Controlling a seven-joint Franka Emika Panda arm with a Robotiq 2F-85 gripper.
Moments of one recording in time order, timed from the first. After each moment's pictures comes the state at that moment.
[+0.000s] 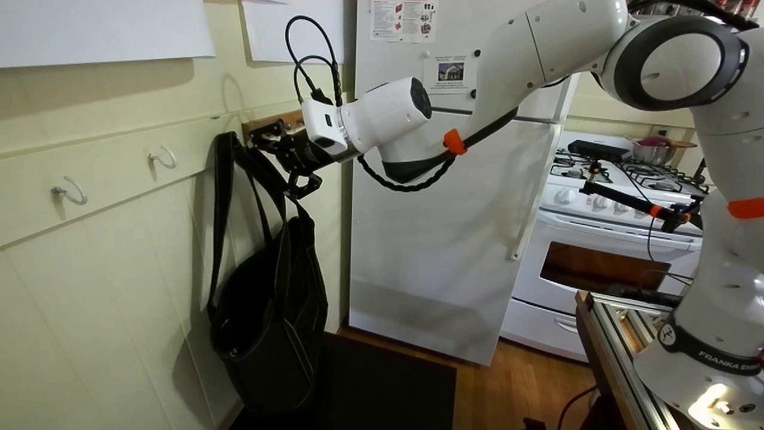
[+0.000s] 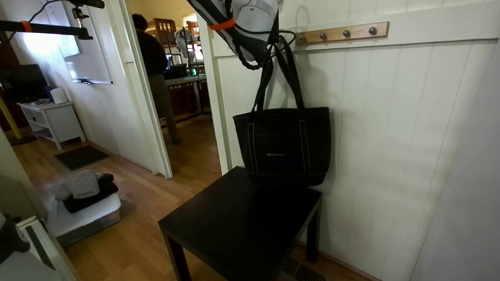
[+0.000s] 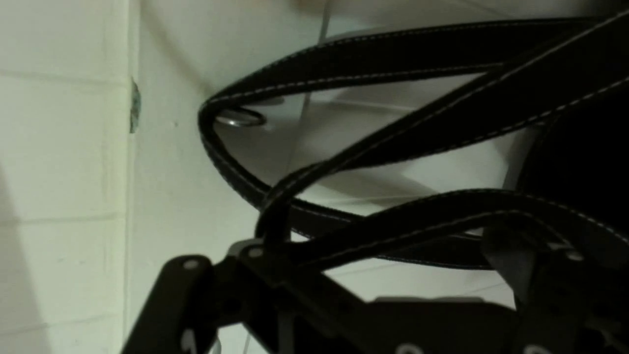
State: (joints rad) arm -0.03 0.58 -0.09 -1.48 -1.47 3.36 -0.37
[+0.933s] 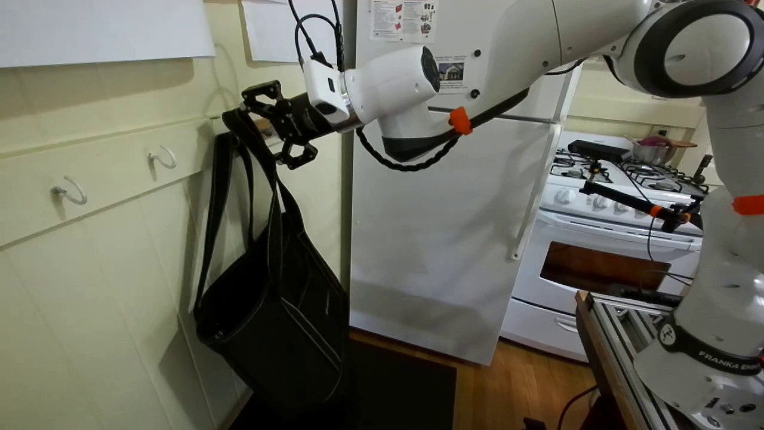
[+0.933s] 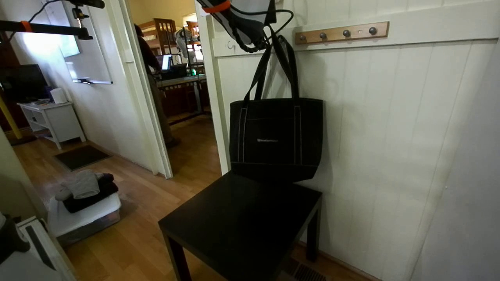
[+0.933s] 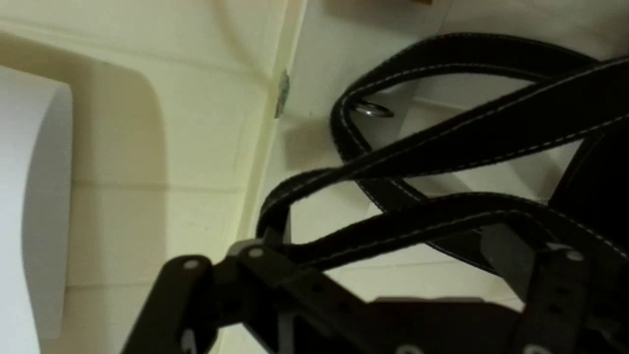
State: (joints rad) arm -0.03 0.51 -0.08 -1.47 -1.47 3.36 -0.41
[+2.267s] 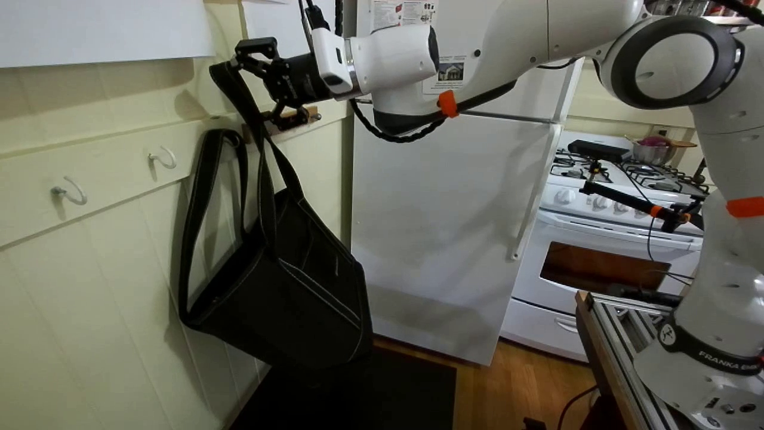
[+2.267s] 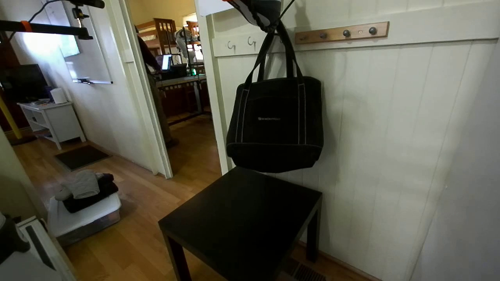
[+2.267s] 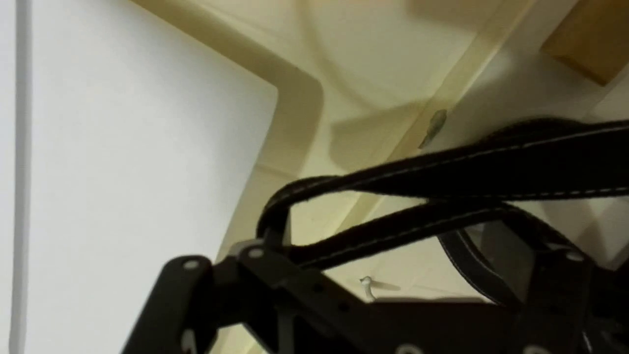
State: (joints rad) arm -0.06 0.58 -0.11 -1.25 -1.53 3.52 -0.52
